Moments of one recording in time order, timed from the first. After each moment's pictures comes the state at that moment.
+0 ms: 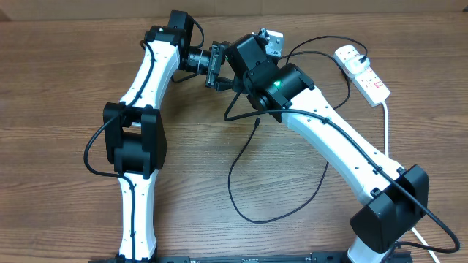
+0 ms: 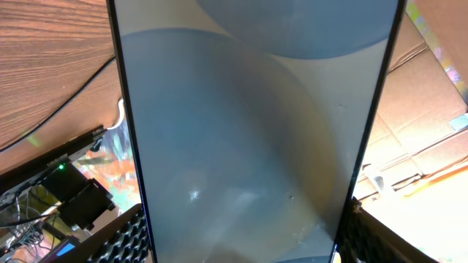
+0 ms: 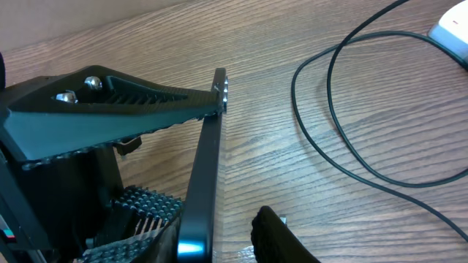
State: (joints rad) left arm -0.18 2.43 2.16 -1.11 1.39 -1.02; right arm 0.64 1.86 1.76 -0.87 0.39 0.75
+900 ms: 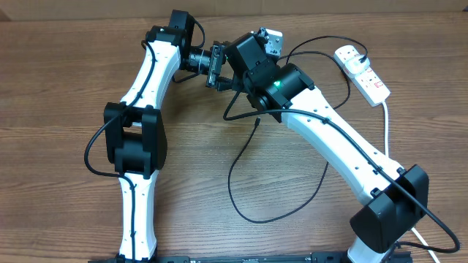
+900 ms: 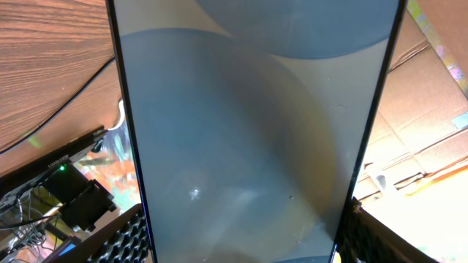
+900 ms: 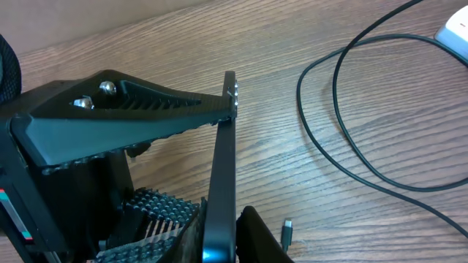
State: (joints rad) left arm -0.18 2.43 2.16 -1.10 1.39 -1.02; right arm 0.64 1.86 1.76 -0.85 0.38 0.75
